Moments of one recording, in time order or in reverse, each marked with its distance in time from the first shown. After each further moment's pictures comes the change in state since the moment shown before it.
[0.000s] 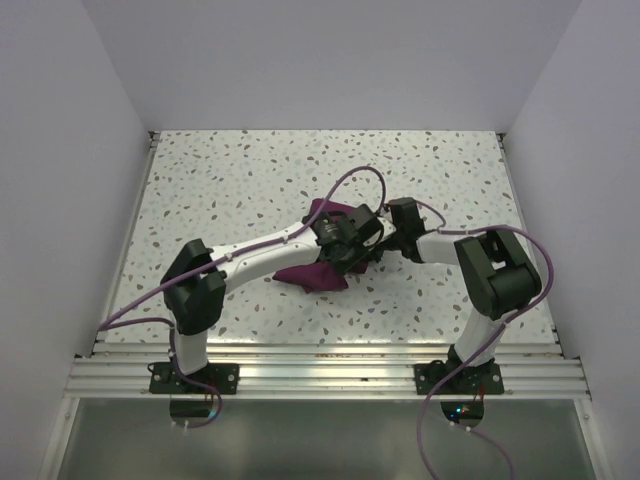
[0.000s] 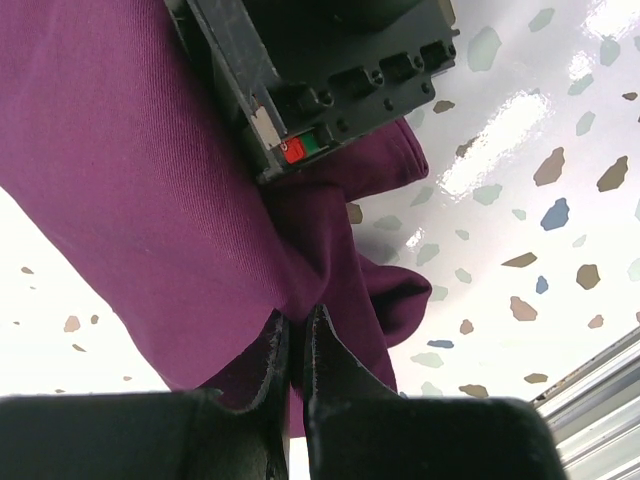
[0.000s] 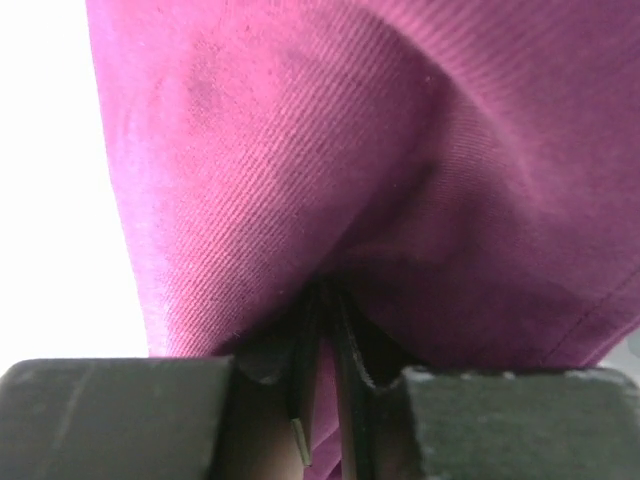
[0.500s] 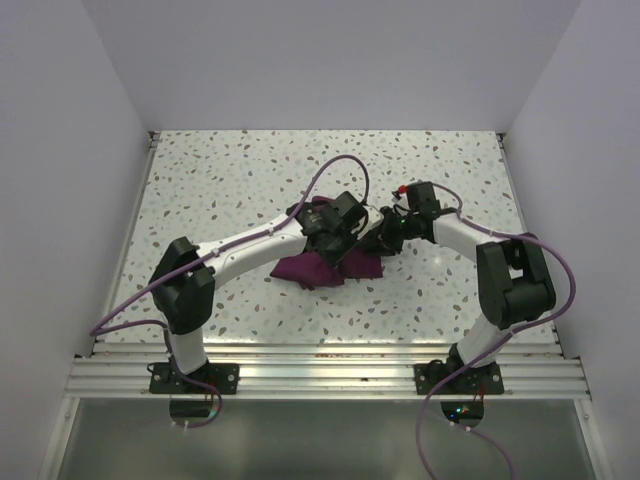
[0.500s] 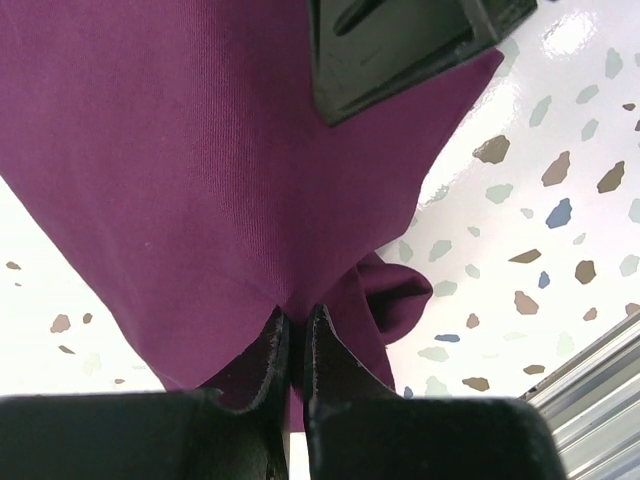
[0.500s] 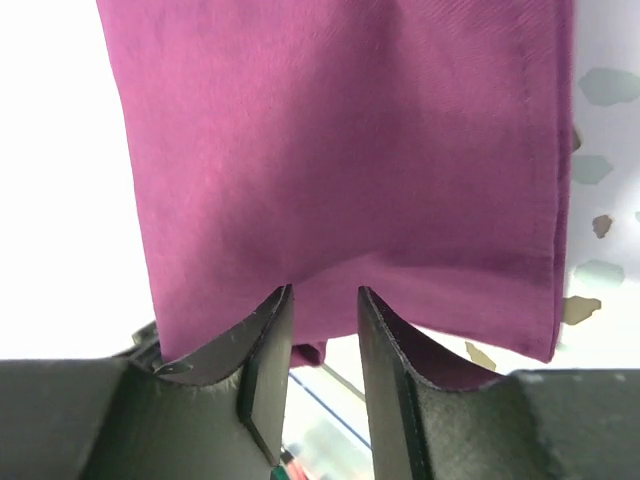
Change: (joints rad) left arm 0.089 -0.050 -0.044 0.027 0.090 -0.003; right arm -0.102 -0.089 0.178 -0.518 -0.003 -0.397
